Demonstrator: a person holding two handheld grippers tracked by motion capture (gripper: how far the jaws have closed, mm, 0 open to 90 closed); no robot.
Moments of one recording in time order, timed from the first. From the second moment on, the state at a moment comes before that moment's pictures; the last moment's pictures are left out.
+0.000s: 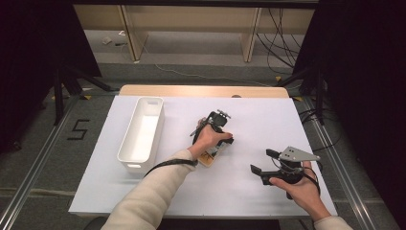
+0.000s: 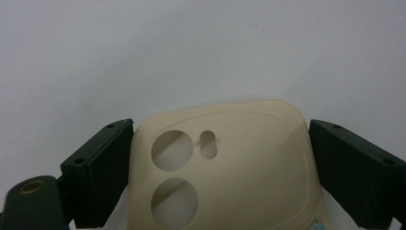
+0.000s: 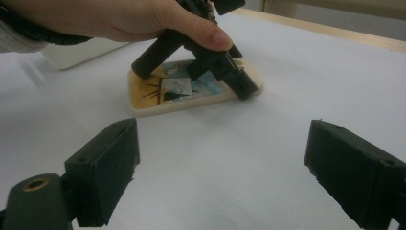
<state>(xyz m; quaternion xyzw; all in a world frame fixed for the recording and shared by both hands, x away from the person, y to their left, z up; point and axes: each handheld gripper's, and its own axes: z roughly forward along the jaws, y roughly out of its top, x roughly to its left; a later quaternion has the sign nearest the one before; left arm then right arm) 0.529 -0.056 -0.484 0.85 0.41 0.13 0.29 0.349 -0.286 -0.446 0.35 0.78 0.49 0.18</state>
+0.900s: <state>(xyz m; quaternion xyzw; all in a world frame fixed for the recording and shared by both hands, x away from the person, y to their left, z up) 0.518 -0.041 -0.446 0.81 0.41 0.18 0.37 0.349 -0.286 -0.446 0.35 0.78 0.49 0.18</state>
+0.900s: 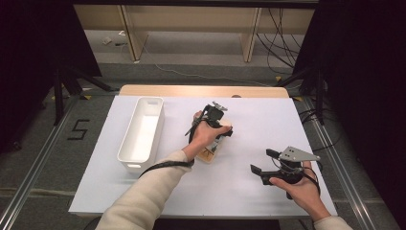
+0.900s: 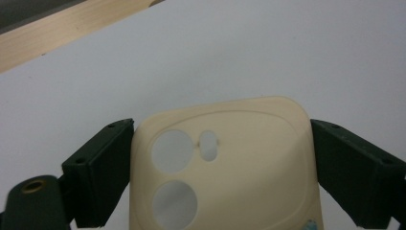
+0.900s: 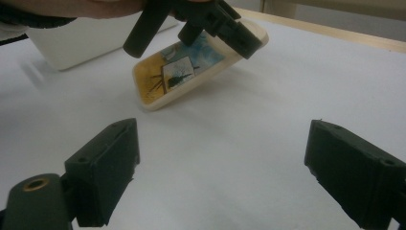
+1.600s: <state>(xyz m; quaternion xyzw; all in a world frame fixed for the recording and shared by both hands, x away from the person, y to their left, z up) 0.508 -0.031 -0.427 0.79 0.41 0.21 0.40 0.349 -0.286 -0.446 0.35 0.78 0.49 0.18</state>
